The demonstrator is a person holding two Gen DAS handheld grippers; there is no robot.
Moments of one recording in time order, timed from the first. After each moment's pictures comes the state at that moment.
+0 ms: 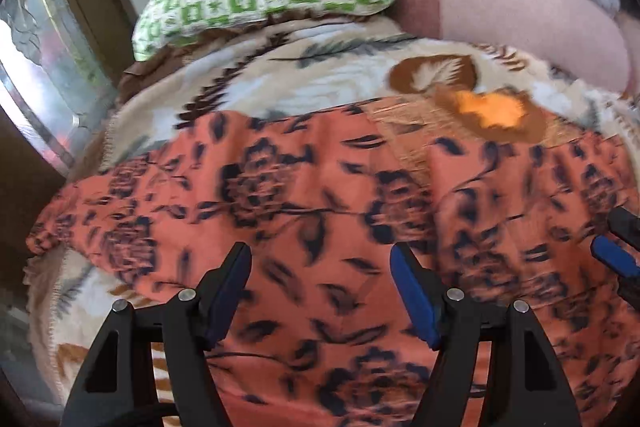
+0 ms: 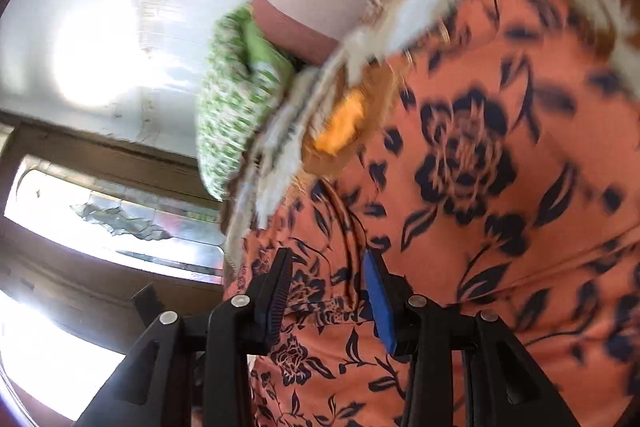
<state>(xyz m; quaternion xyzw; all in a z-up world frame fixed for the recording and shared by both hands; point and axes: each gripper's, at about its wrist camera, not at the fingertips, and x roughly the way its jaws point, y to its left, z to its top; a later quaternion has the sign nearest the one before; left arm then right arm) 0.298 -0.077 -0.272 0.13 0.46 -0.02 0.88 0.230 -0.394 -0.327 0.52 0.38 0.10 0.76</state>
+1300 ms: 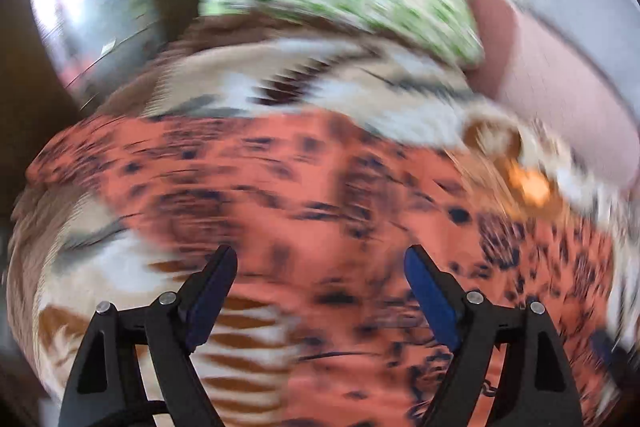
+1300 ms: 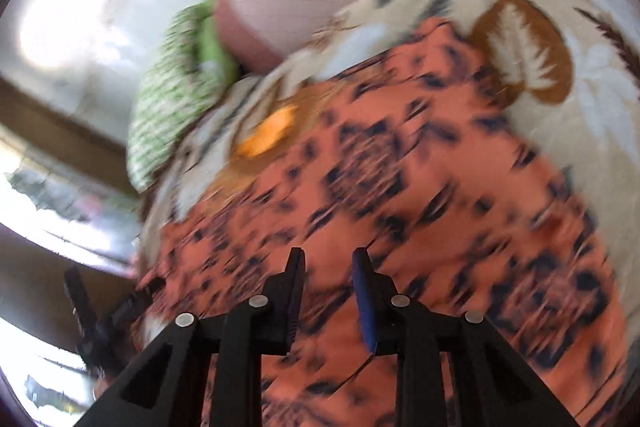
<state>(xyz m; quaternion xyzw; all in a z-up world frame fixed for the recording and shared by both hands) 0.305 0.041 -0.239 -0.06 0.46 0.01 0.88 0.198 -0.405 -0.317 0.39 0.41 0.01 0.82</state>
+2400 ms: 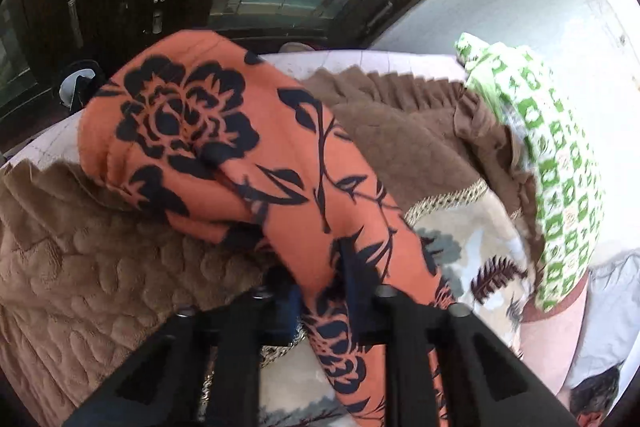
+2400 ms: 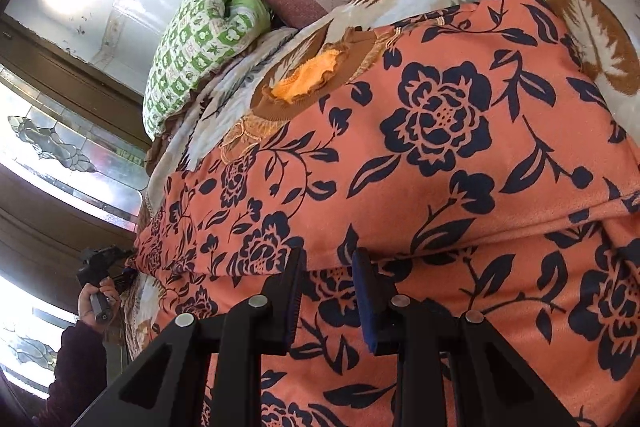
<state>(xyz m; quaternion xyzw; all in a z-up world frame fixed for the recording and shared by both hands) 0.408 0.317 -0.298 -0.40 0.46 0.12 0.78 0.231 -0.354 -0.337 0.34 0.45 0.05 0.82</state>
